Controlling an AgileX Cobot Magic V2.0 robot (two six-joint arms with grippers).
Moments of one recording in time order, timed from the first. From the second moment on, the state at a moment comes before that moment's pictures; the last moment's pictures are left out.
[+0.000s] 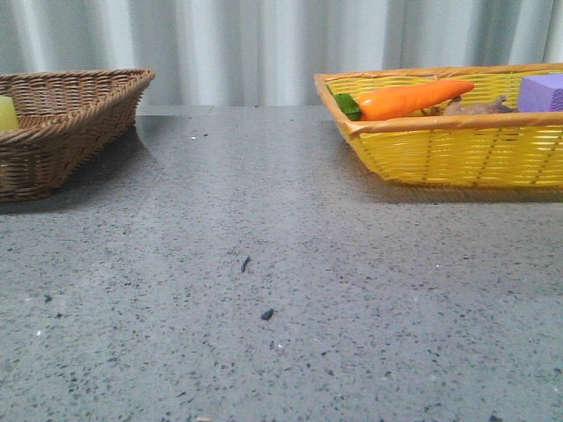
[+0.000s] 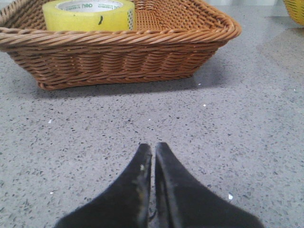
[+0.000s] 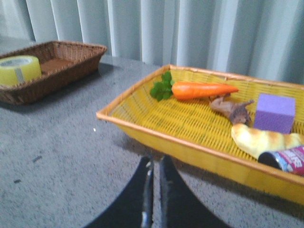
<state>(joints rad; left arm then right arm) -0.14 0.00 0.00 -0.23 0.33 0.15 0.82 -0.01 -0.52 -0.55 0.84 0.39</state>
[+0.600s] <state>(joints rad) -0.14 0.00 0.00 -0.23 0.33 0.15 0.32 0.01 0.00 -0.25 0.19 0.36</state>
